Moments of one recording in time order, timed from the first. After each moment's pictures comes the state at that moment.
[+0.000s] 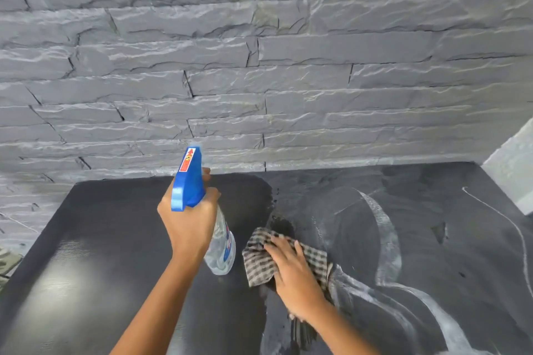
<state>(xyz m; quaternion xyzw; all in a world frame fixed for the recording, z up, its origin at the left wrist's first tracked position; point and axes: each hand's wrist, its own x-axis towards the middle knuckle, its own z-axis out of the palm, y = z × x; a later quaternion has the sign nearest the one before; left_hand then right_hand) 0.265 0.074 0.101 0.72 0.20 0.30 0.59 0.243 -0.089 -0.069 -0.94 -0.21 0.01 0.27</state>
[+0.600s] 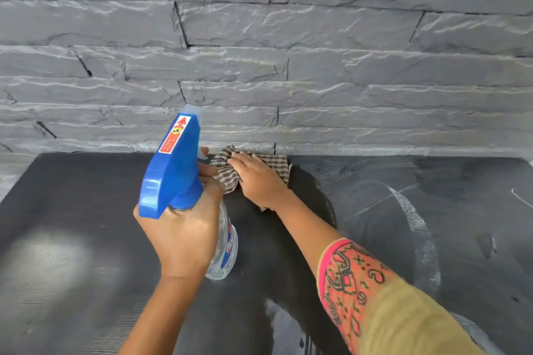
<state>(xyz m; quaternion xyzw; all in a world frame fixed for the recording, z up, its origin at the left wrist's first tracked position) 0.288 0.081 0.063 0.68 0.14 0.36 0.62 0.436 0.004 -0.075 -0.92 -0.34 0.01 0.17</state>
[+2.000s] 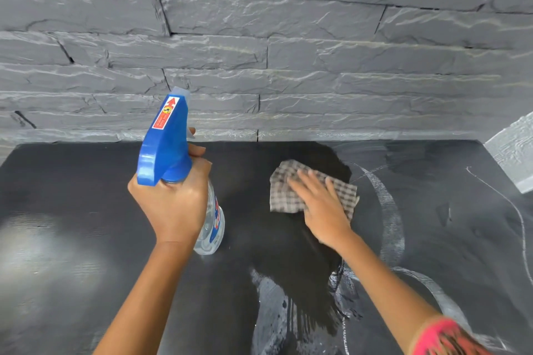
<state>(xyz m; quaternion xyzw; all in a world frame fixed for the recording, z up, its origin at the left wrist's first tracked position) 0.285 0.077 0.068 0.68 0.14 0.36 0.62 0.337 -0.141 -0.075 -0.97 -0.17 0.00 0.16</state>
